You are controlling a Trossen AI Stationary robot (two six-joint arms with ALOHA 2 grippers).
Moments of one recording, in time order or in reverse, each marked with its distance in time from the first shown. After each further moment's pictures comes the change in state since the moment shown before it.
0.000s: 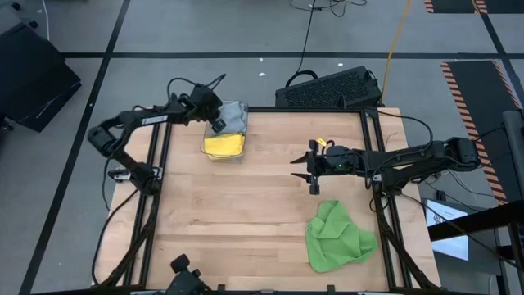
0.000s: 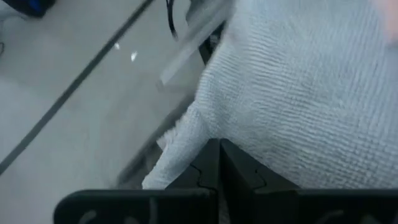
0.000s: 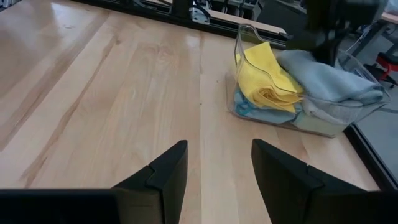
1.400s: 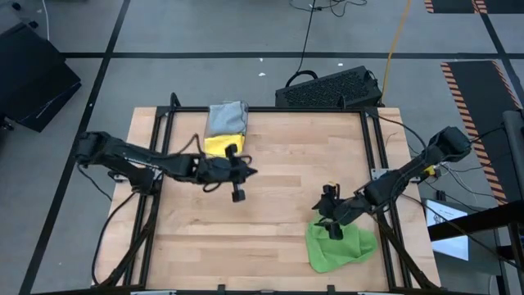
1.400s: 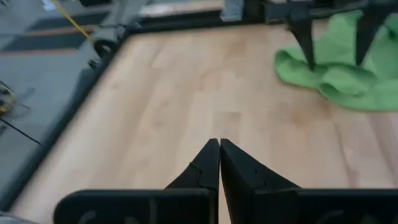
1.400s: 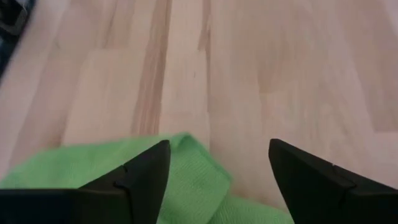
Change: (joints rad) left arm -0.986 -0.179 0.038 0.098 -0.299 -0.276; right arm 0.599 0.048 0.000 -0.405 0.209 0.691
